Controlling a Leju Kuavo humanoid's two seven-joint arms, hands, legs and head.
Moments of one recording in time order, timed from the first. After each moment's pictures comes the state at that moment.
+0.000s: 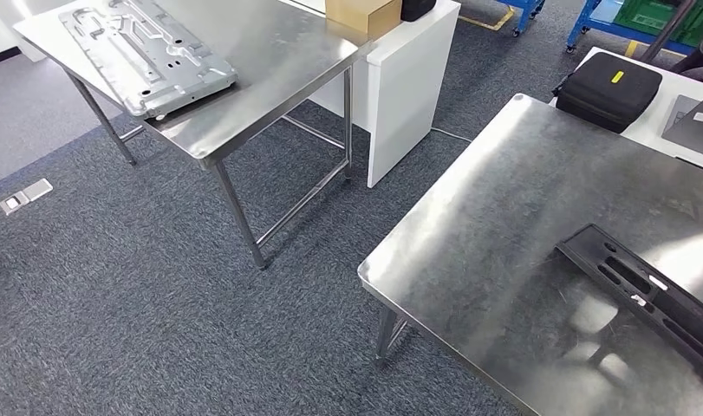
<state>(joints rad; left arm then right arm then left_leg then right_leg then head) -0.07 -0.11 0.59 -0.21 -0.48 0.28 -0.48 -0.07 0.13 -1.20 -0.22 1.12 -0.22 0.11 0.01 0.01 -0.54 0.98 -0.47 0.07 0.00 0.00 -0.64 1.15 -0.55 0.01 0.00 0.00</state>
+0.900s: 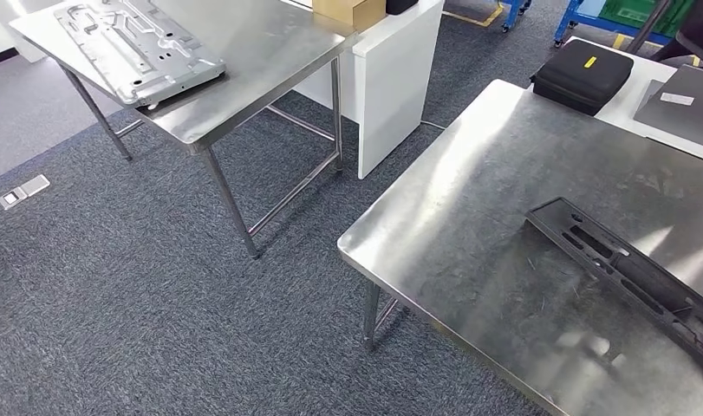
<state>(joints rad) -0.07 -0.11 0.59 -0.20 -0.48 0.28 -0.49 -0.07 0.12 -1.20 -0.21 1.14 -0.21 0.12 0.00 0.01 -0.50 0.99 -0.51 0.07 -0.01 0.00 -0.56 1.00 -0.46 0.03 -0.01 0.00</state>
